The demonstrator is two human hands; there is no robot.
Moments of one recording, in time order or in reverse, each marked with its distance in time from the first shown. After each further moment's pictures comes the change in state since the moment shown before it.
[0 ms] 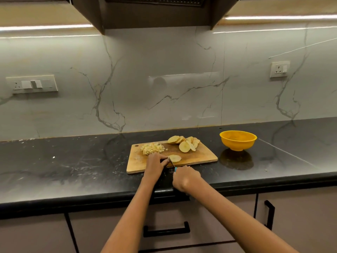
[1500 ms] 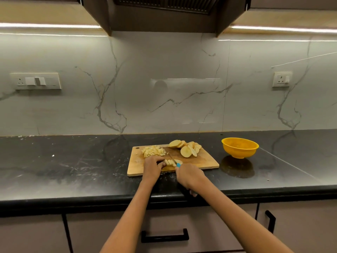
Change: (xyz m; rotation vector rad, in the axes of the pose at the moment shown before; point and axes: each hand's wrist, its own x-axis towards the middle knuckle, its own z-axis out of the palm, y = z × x) left_hand 0.002 -0.006 -0.005 -0.058 0.054 -0.155; right_hand 0.012 0.007 -0.012 0.116 0.124 -0.018
